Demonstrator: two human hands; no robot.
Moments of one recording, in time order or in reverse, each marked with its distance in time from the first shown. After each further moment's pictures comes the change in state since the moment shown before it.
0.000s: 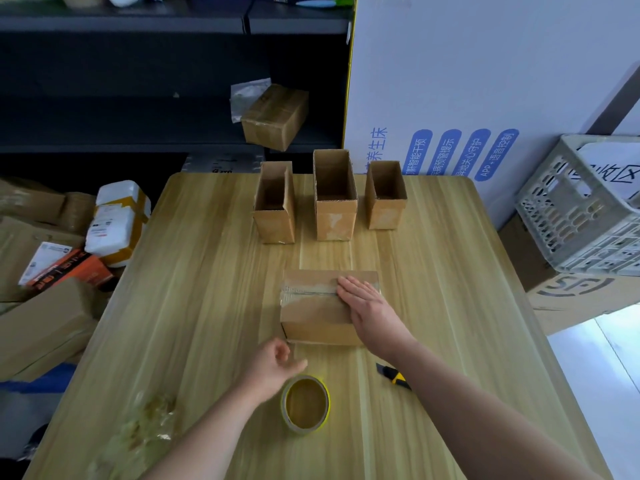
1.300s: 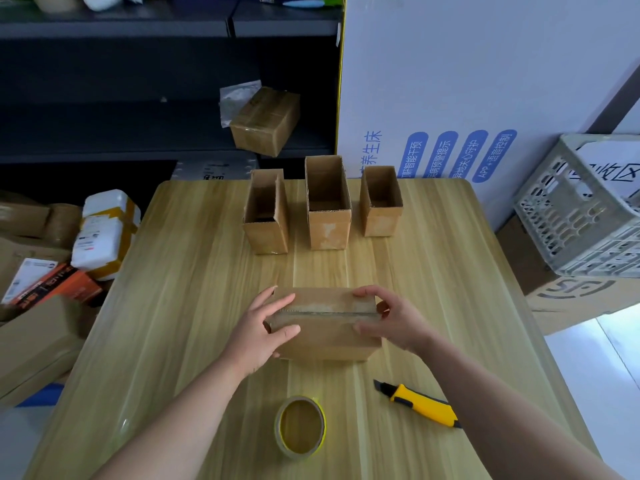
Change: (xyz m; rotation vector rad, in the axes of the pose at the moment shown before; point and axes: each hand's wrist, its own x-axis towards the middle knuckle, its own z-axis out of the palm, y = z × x) left_hand 0.026 0.066 -0.051 -0.190 0.033 0.261; right_hand 0.011 0.033 -0.046 0.593 -0.208 0.484
